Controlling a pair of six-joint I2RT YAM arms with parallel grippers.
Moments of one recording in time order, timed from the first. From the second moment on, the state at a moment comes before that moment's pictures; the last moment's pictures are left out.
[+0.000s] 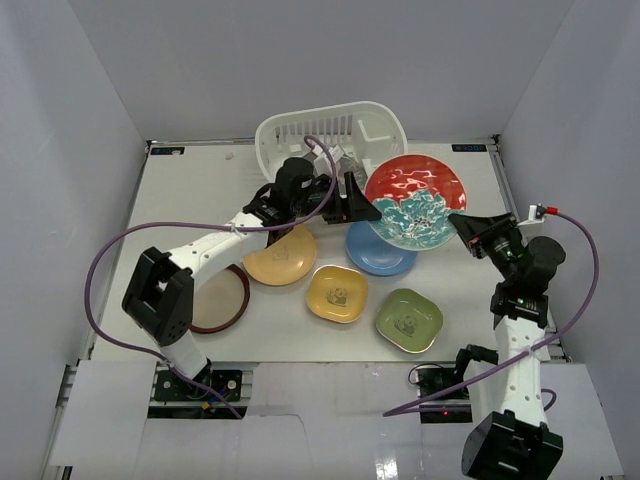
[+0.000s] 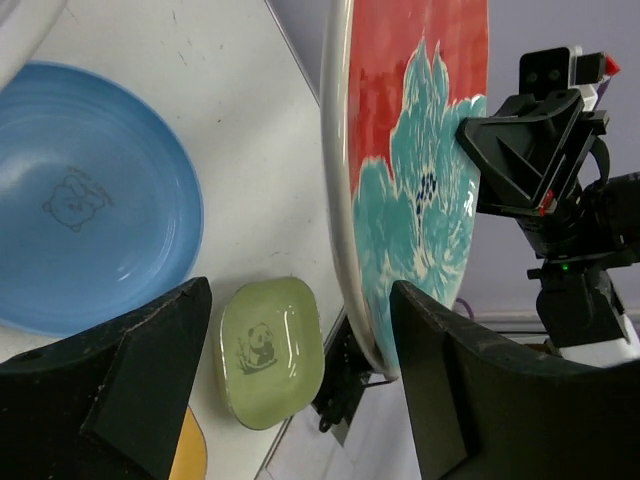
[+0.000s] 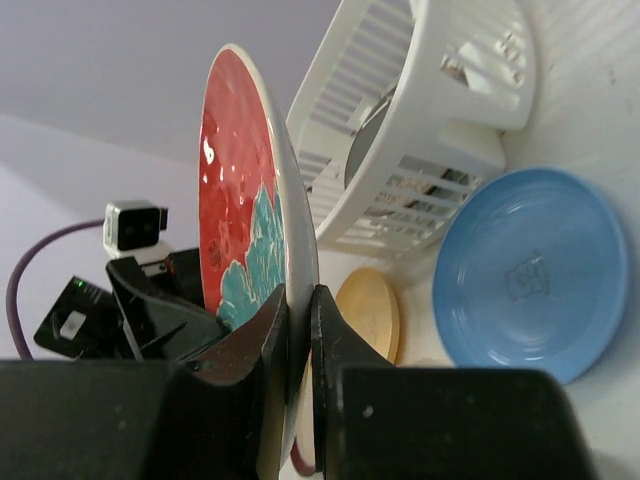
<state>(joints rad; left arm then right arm) -0.67 1.64 1.27 0.08 0.54 -0.76 -0.34 0.69 0.48 0.19 -0.71 1.13</state>
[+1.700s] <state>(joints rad) -0.36 2.25 2.00 -0.40 0.25 -0.63 -0.05 0.50 0.43 -0.01 -0.71 0.78</state>
